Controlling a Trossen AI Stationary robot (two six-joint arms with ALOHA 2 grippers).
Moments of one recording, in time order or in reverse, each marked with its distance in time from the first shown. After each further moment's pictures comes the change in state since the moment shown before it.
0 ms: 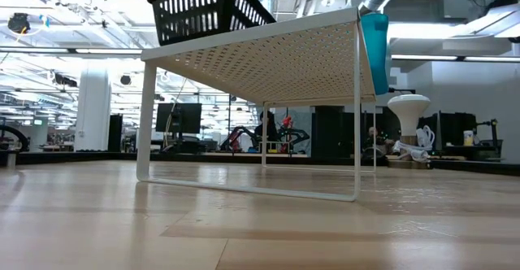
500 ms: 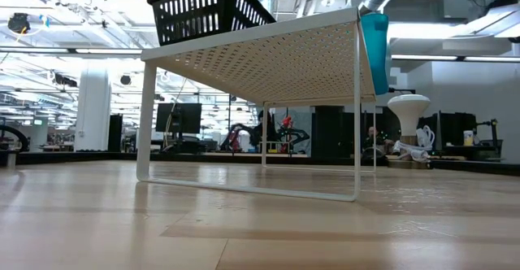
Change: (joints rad) left arm -0.010 -0.042 0.007 0.094 0.101 -0.033; right arm 0.000 0.001 0.000 0.000 0.000 0.000
